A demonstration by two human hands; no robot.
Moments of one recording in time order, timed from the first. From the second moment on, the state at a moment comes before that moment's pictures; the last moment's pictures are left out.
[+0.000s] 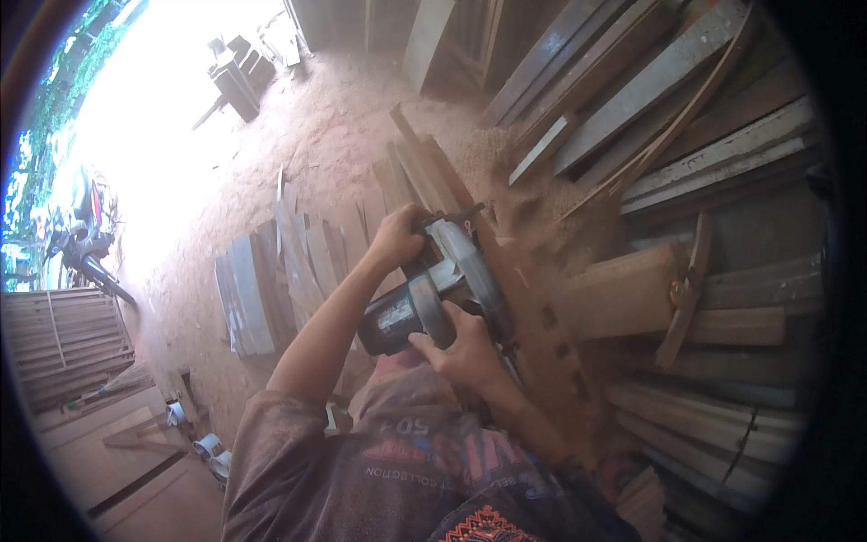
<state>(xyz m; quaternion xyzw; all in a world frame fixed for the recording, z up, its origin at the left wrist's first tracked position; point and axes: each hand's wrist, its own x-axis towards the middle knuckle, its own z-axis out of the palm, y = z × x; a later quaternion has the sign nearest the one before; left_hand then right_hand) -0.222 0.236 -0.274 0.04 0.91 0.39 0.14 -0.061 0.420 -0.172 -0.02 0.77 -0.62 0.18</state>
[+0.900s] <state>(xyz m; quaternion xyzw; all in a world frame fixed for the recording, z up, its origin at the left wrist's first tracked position) -0.247 0.238 -0.256 0.03 0.90 0.40 0.17 -0.082 0.419 -0.142 0.01 0.75 -0.63 0.20</state>
